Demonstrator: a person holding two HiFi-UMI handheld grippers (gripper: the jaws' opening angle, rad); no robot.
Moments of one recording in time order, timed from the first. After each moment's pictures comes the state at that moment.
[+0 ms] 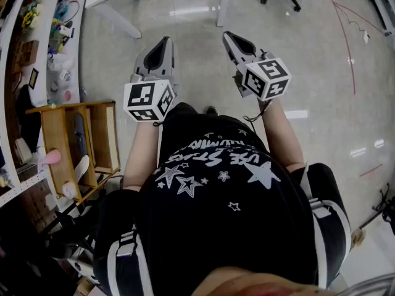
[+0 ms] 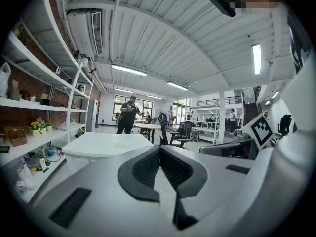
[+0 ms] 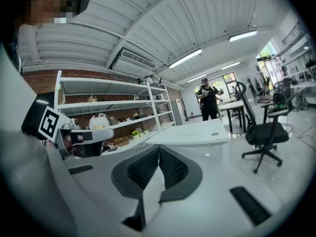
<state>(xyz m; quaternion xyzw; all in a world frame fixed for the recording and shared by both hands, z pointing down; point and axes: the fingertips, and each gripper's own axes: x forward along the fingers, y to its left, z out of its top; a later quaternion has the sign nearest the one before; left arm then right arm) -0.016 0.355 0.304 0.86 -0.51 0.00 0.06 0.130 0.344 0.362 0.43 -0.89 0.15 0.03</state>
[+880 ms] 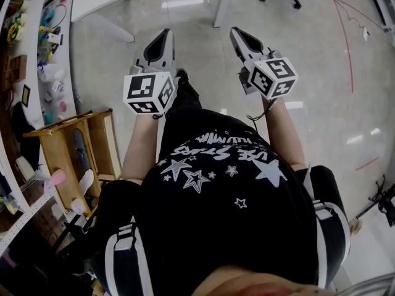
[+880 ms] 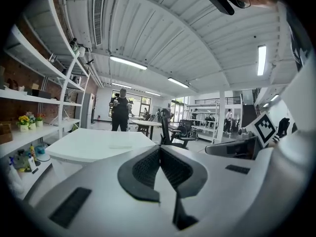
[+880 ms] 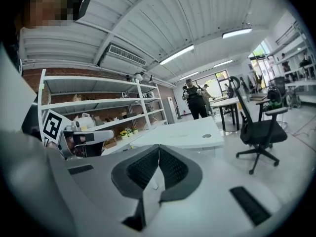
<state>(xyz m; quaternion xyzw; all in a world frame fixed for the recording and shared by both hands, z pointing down) -0.018 0.205 0.331 0.87 -0.49 0.01 0.08 0.145 0.215 0.385 0.47 -0.86 0.17 0.04</state>
